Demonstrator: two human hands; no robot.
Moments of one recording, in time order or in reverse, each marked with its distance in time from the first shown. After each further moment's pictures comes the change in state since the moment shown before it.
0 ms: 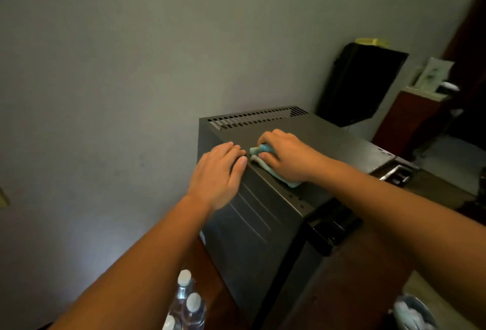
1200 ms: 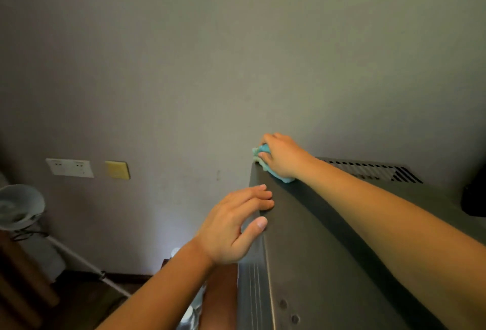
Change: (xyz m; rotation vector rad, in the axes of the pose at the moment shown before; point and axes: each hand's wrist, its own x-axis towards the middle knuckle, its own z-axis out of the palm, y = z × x) left_hand -0.001 0.002 0.022 0.123 0.199 -0.056; right_hand 0.214 -0.014 0.032 0.080 -0.015 -0.508
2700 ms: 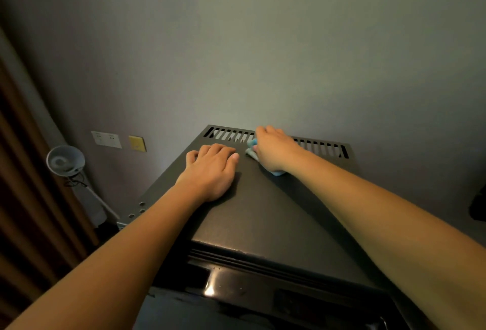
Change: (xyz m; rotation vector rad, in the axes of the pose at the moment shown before) left_hand 0.096 0.139 0.091 0.587 -0.208 -0.803; right_hand -0.124 0.125 -0.038 -0.048 -0.029 -0.181
